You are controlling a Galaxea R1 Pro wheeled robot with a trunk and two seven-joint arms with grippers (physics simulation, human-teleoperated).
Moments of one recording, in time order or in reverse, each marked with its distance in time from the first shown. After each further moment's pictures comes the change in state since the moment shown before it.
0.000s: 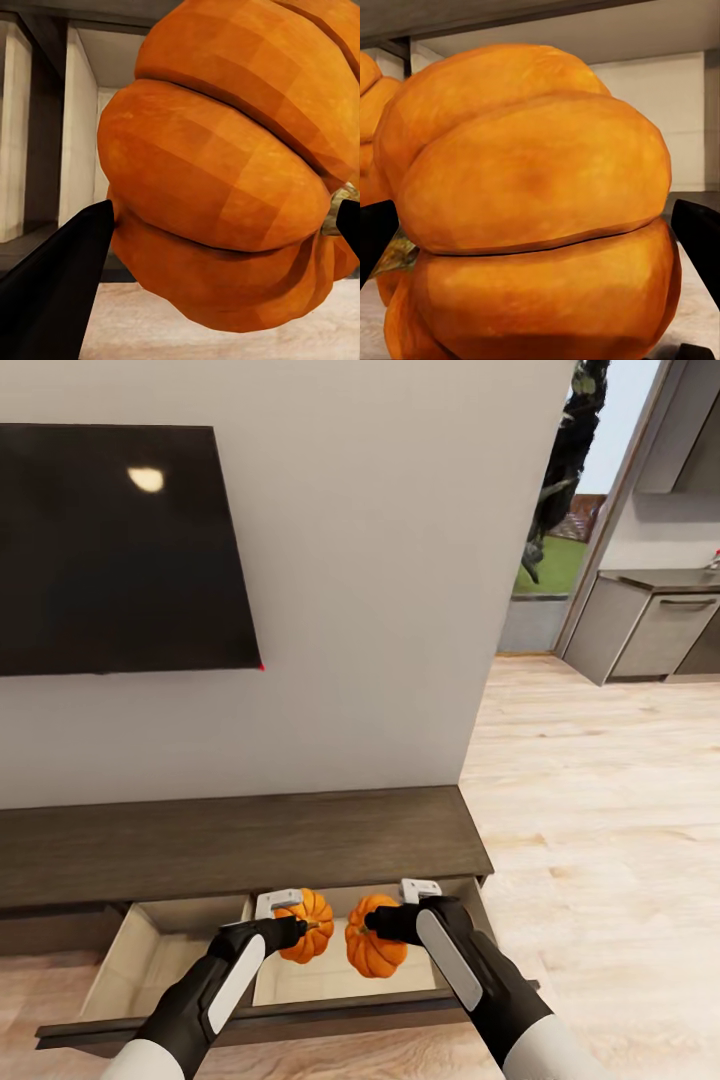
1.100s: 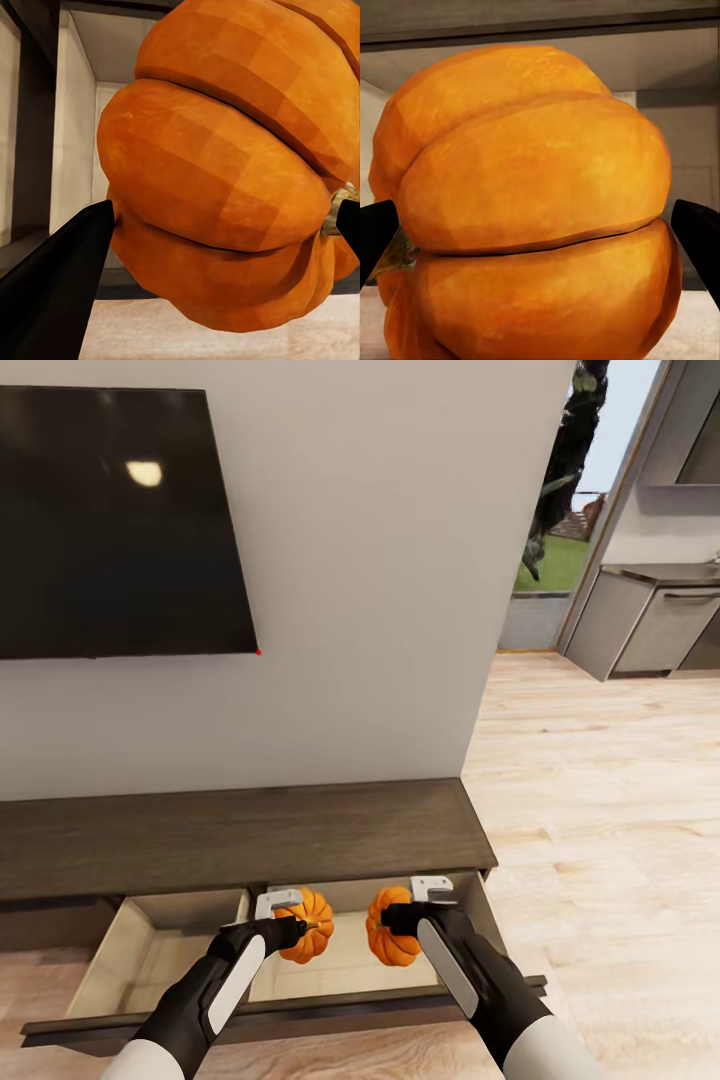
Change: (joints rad) left arm 0.000 0.000 -0.002 0.001 -0.002 -0.002 0.001; right arm -0.002 -0.001 -0.005 0.056 0.176 -0.108 -0.009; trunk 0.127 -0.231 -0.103
